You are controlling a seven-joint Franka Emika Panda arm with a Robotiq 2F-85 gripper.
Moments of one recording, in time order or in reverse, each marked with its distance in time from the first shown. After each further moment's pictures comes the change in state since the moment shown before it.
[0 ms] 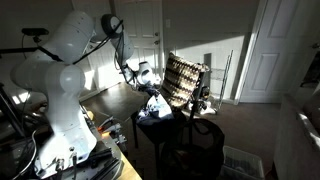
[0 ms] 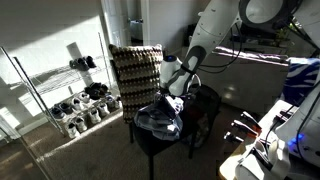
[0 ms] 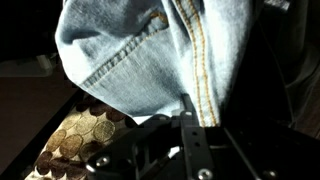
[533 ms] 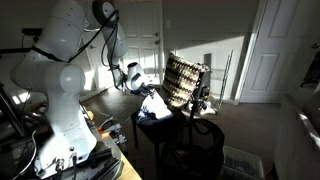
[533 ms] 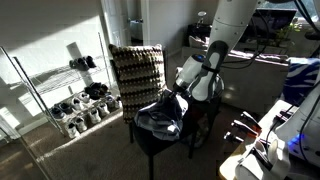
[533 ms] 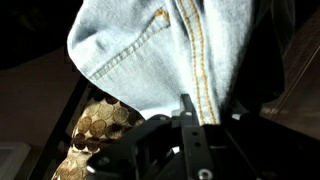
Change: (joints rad) arm 0.003 -0.185 0.006 -0.425 0.049 0.494 -0.018
